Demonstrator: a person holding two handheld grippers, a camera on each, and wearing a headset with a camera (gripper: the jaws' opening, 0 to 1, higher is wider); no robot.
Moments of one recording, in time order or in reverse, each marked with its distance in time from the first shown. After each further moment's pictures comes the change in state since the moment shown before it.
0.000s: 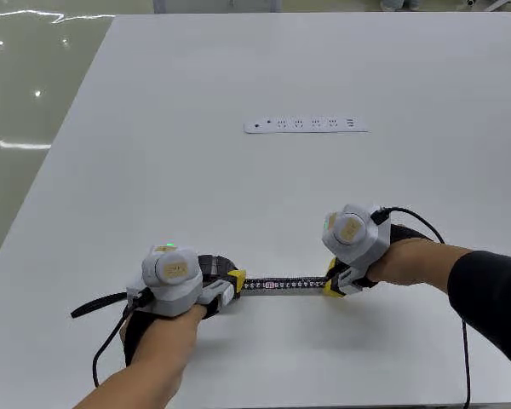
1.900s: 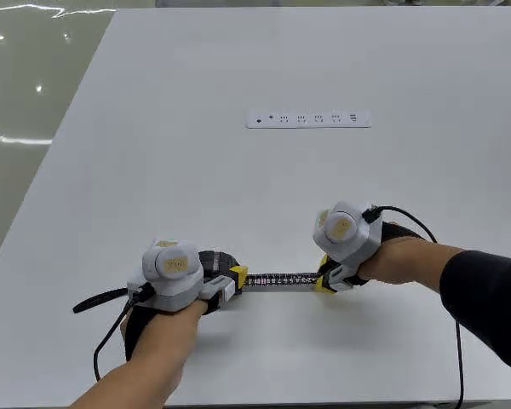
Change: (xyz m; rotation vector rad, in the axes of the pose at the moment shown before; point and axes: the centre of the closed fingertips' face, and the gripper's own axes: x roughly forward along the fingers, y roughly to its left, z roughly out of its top) left arm 0.000 0.000 0.000 -0.005 0.005 -0.011; right arm 0.007 0.002 0.015 -0.012 -0.012 -0.014
